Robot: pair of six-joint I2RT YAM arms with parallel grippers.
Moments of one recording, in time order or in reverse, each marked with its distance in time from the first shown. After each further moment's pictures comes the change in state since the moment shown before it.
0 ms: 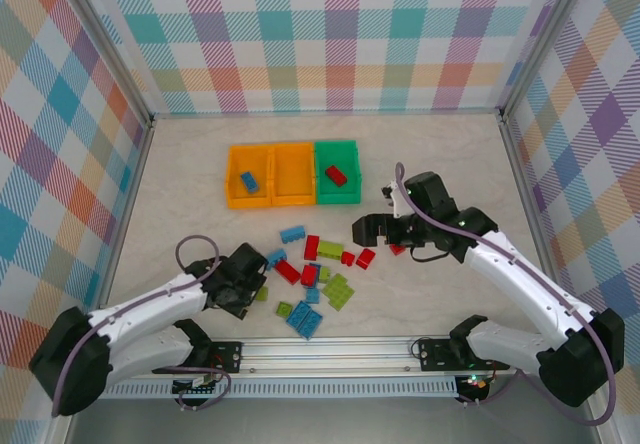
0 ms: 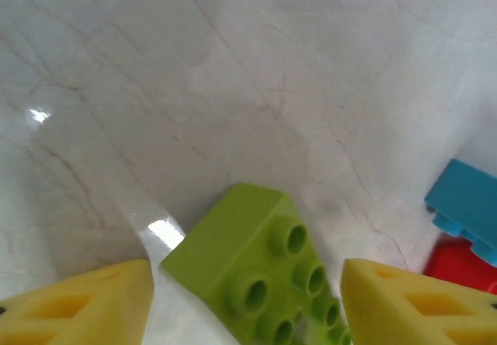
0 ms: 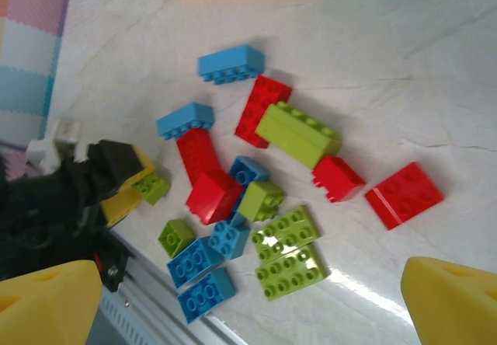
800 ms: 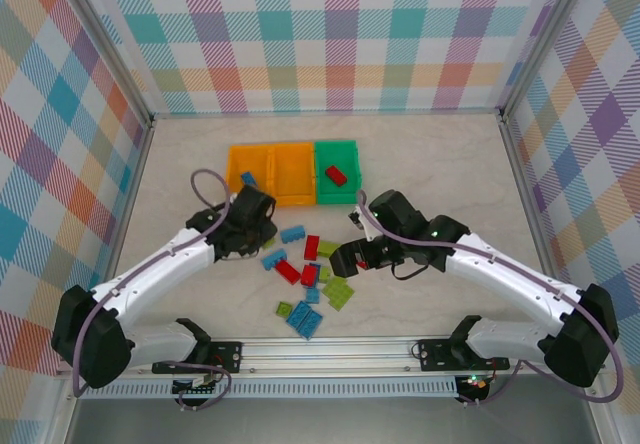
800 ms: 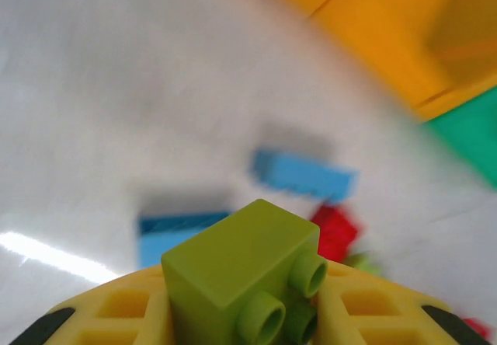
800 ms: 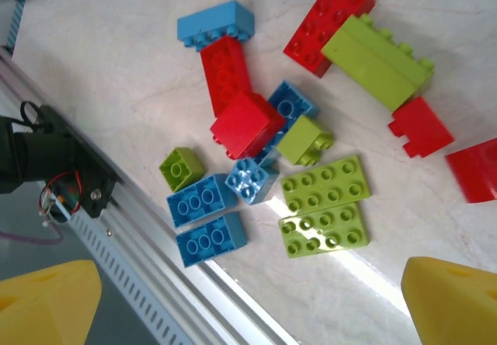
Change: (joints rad) left arm 0.114 0.170 0.501 -0.034 -0.126 0.537; right arm 0.232 0.066 0.000 -0.011 0.080 -0.031
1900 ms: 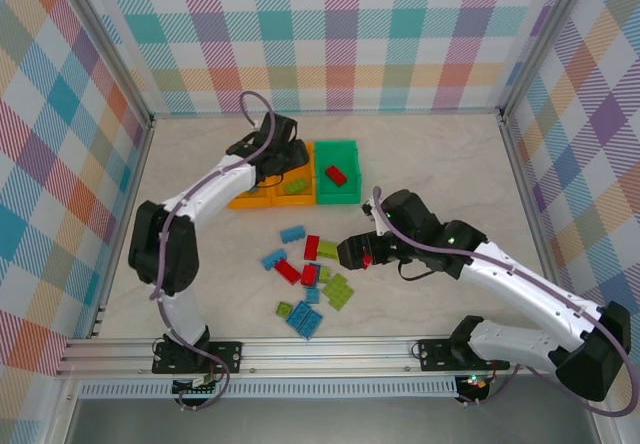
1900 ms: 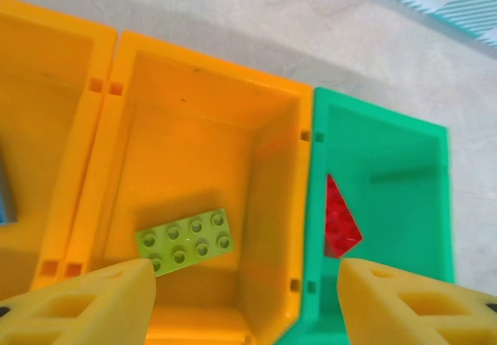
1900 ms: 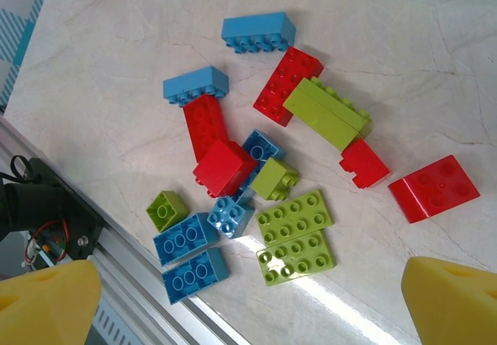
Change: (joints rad) left arm 0.130 0.558 0.544 0.221 0.065 0.497; right arm 0.000 -0.089 -0.004 0.011 0.133 0.034
